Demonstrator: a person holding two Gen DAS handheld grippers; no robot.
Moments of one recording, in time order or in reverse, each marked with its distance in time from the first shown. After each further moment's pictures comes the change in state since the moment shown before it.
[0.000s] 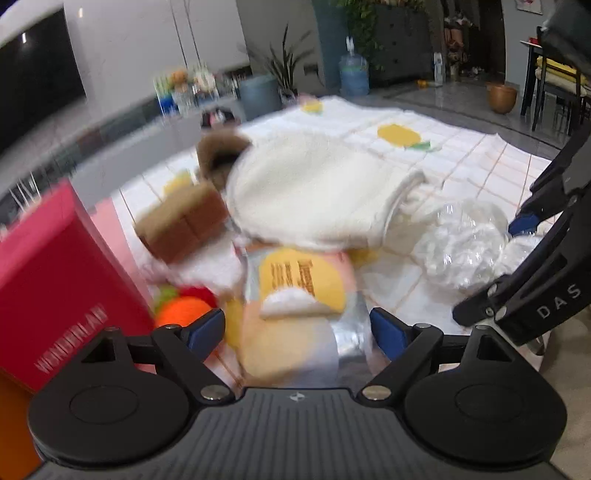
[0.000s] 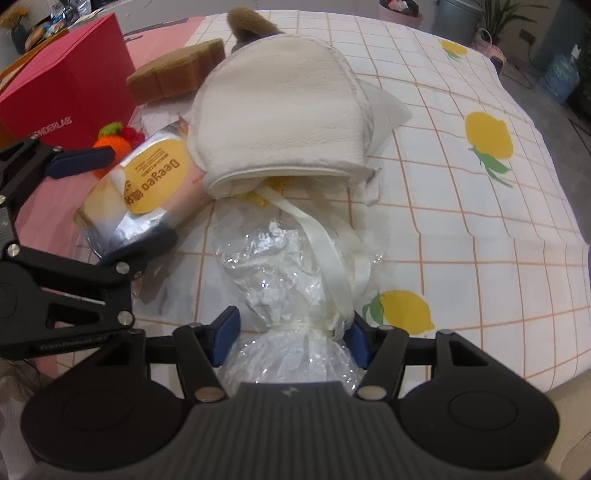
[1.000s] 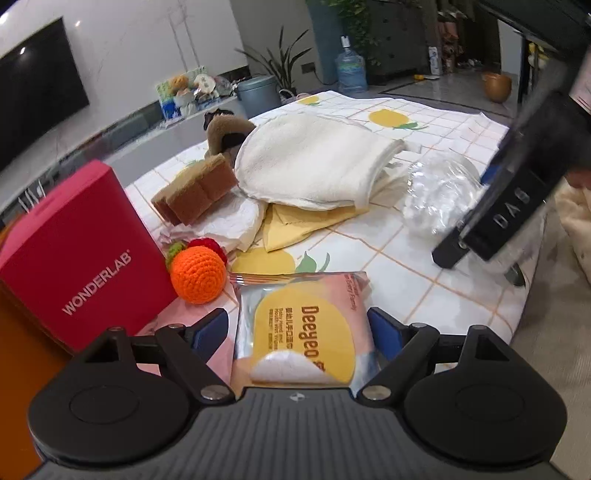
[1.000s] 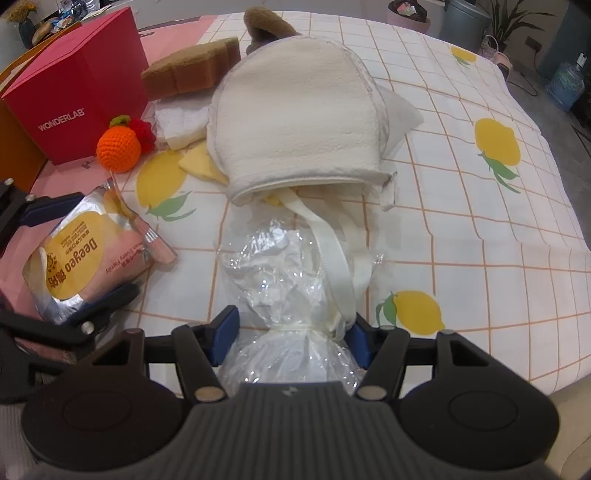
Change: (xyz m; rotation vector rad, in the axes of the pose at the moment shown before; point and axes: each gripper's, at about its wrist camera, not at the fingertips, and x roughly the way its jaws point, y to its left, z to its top) left arm -0.031 -0.004 -0.035 0.045 -0.020 0.041; right arm -0.003 0.006 -0.003 -0.027 -0.008 0.008
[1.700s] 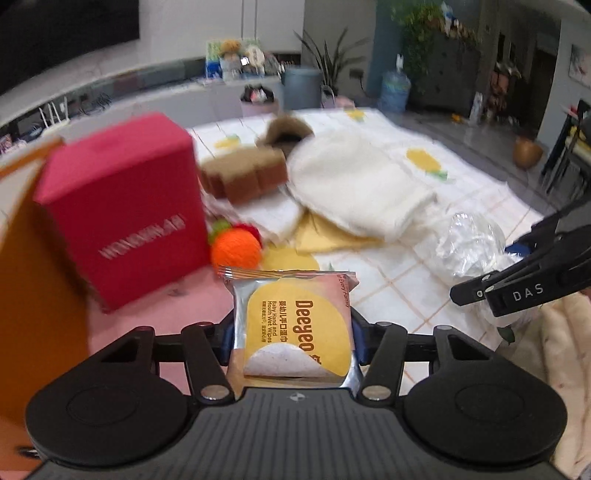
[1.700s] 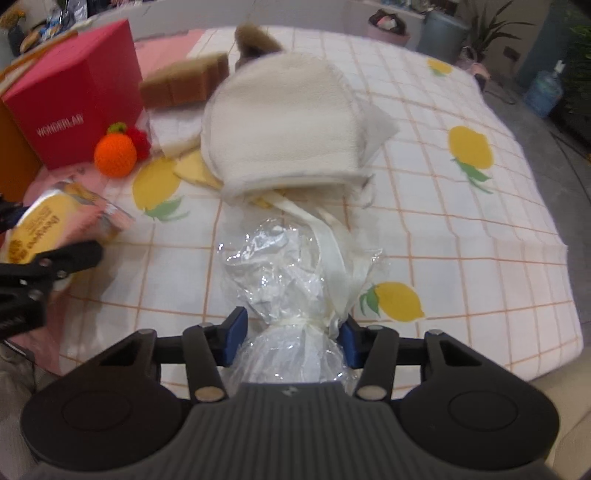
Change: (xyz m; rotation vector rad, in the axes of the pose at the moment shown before) left arm -0.044 0.042 0.003 -0.307 0.004 -0.048; right arm -0.030 0.008 -0.016 0.043 -0.085 -0.073
